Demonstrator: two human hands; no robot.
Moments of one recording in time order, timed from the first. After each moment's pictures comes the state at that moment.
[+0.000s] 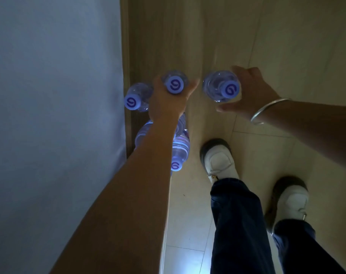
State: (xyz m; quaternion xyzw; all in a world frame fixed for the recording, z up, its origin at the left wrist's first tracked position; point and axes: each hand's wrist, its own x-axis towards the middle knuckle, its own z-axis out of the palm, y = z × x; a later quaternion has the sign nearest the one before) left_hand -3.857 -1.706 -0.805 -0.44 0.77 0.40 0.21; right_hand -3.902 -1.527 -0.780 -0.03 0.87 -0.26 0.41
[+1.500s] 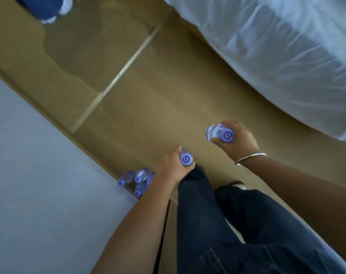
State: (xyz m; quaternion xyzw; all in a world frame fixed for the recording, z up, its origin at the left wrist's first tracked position) left_hand -3.757 -1.465 -0.356 0.21 0.86 0.12 0.45; right_hand -3.661 -1.300 -0.309 0.45 0.80 -0.40 0.05
